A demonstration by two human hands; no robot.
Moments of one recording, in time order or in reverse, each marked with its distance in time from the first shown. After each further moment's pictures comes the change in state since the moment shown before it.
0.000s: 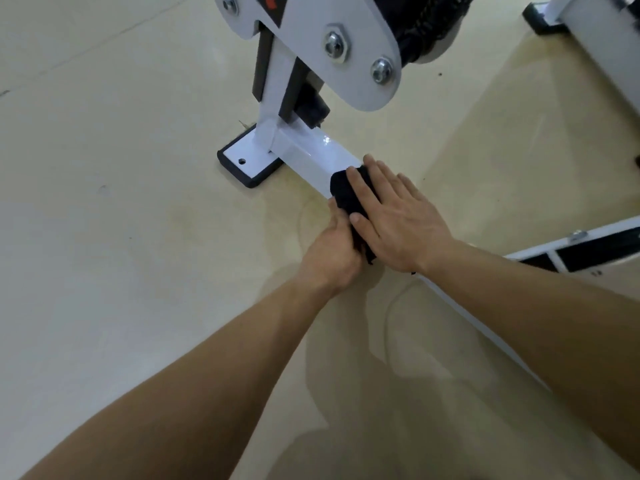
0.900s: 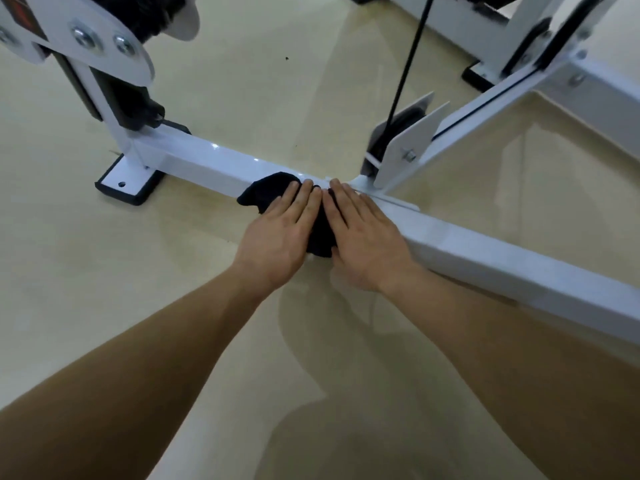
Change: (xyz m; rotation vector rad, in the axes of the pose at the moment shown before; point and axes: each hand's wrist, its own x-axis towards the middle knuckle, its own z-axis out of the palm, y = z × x) left_hand -0.046 0.040 0.062 0.842 -0.046 0.720; right_hand -0.177 0.025 0.043 0.012 0.145 0.295
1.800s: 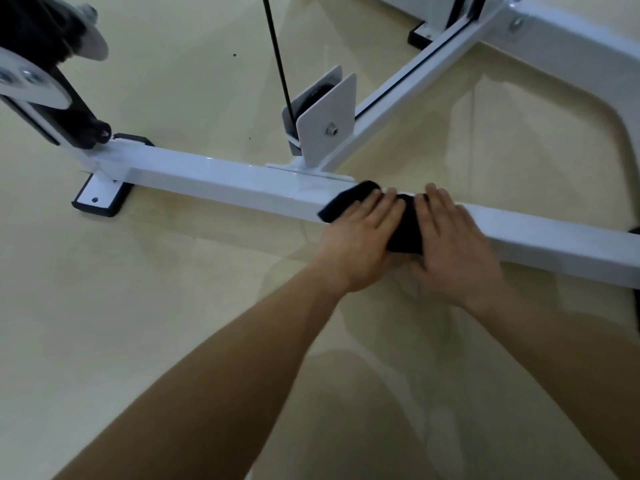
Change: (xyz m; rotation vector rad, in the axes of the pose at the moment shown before) left_hand 0.043 0.188 -0.001 -0.074 -0.252 0.216; right_hand -0.168 0.125 -0.001 0.001 -0.034 0.364
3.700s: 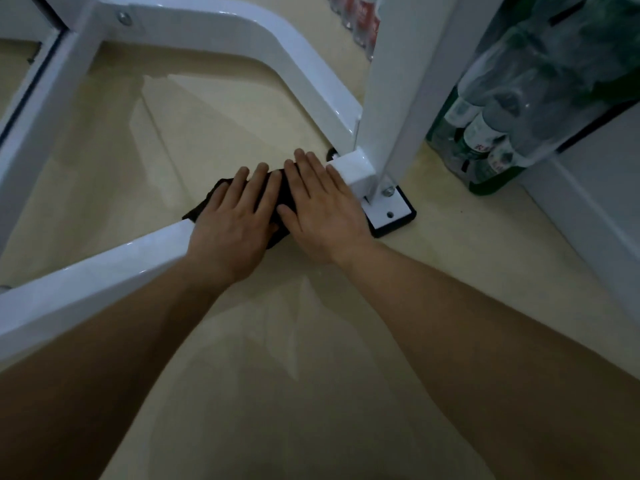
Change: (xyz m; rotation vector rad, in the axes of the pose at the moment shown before) left_hand 0.154 0.184 0.047 0.268 0.012 0.488; right_hand -0.098 0.183 0.005 0.120 0.056 0.533
